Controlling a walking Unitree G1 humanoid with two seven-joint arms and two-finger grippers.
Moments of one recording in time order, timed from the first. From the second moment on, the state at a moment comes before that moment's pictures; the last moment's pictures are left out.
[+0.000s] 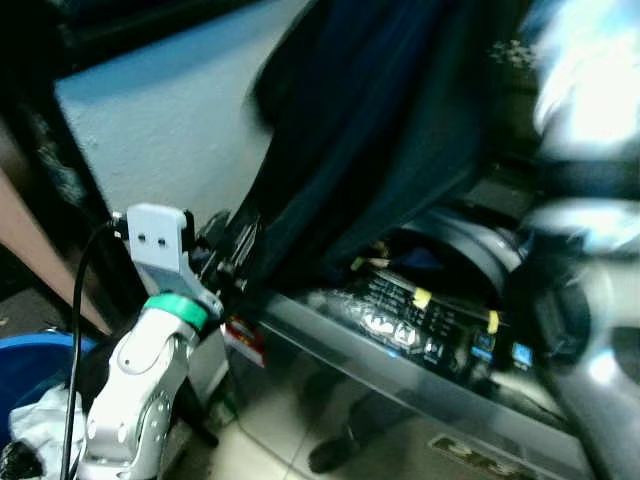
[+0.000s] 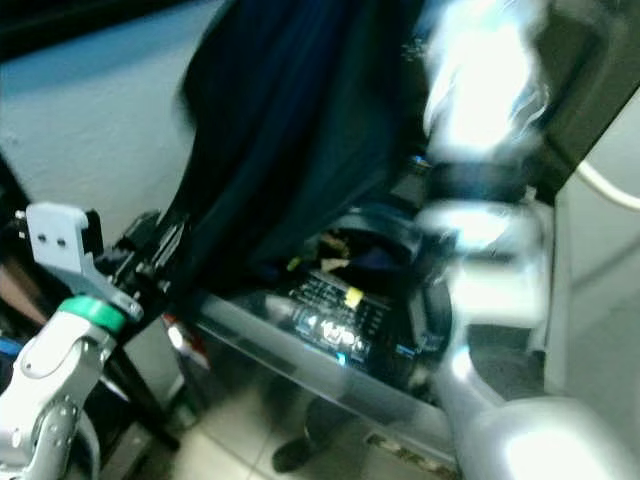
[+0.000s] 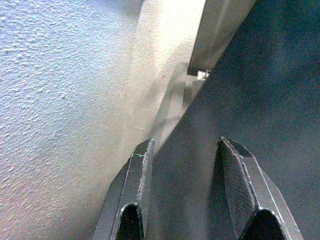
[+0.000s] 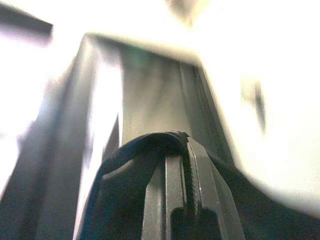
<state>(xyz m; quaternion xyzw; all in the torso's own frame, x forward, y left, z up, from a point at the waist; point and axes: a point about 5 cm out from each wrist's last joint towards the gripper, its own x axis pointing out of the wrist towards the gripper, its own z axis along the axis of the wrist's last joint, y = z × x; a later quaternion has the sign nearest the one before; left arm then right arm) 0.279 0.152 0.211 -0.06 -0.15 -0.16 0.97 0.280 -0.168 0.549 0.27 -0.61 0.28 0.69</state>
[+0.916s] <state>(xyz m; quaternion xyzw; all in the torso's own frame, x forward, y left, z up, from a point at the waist) 0.276 0.154 0.206 -0.06 -0.14 -0.16 0.98 0.370 -0.068 0.296 -0.01 -0.15 0.44 0.88</state>
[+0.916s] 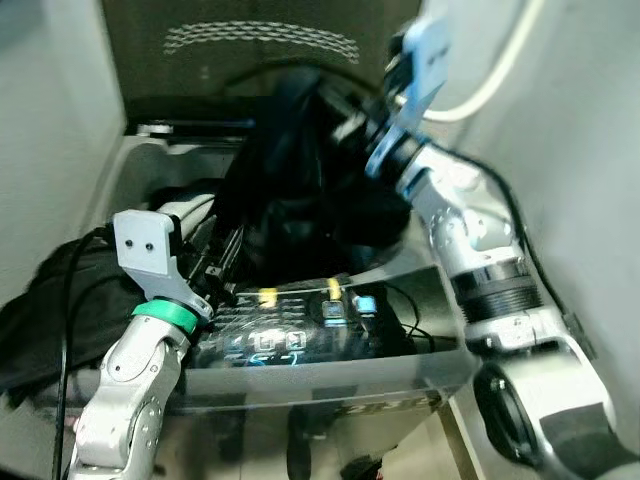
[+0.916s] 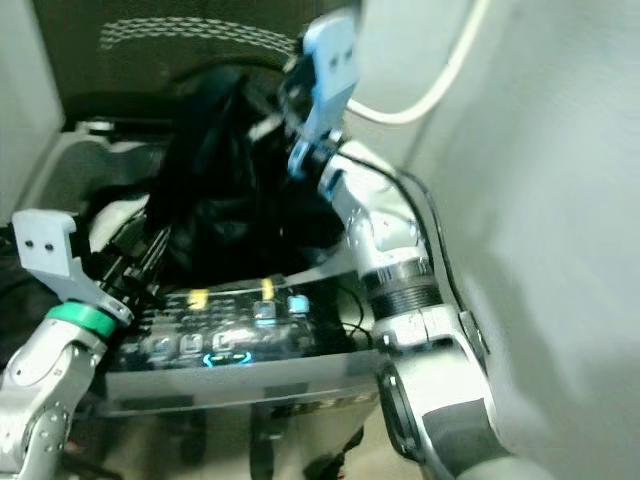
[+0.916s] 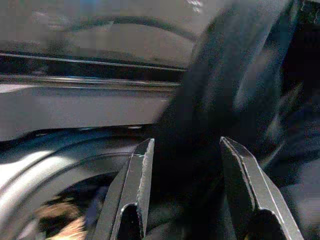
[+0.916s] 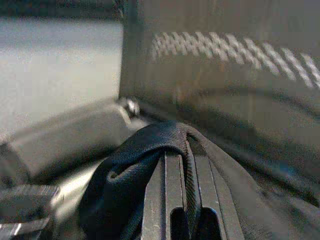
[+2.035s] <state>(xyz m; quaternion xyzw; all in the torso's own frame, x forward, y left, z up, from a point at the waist) 0.268 0.146 0.223 -0.02 -0.15 -0.21 0.97 0.375 -0.112 0.469 0.09 -0.40 0.16 0.90</state>
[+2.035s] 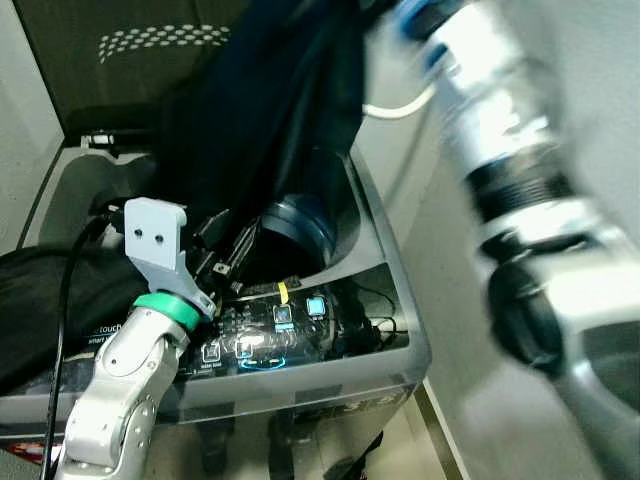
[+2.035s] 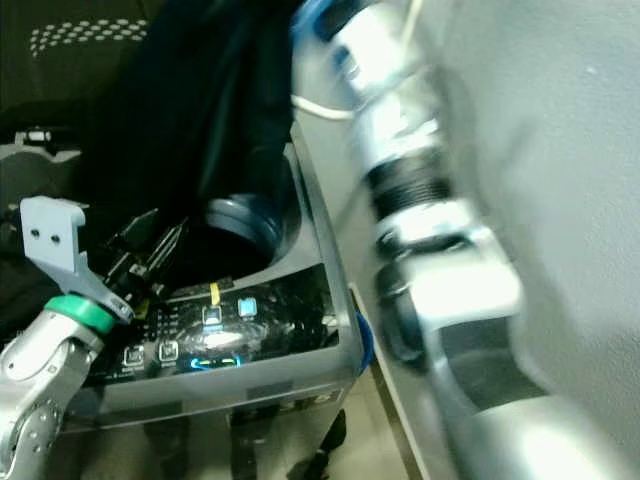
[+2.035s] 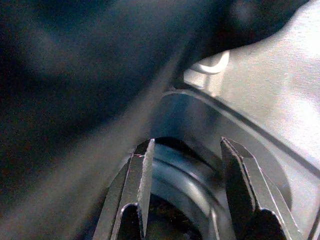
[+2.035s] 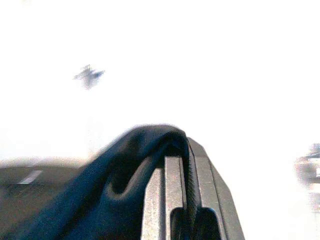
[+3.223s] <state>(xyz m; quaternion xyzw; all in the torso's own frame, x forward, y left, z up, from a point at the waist) 0.259 0.144 0.223 -0.01 -0.13 -0.24 0.96 0.379 -0.028 0.280 -0.12 -0.02 0.61 0.78</state>
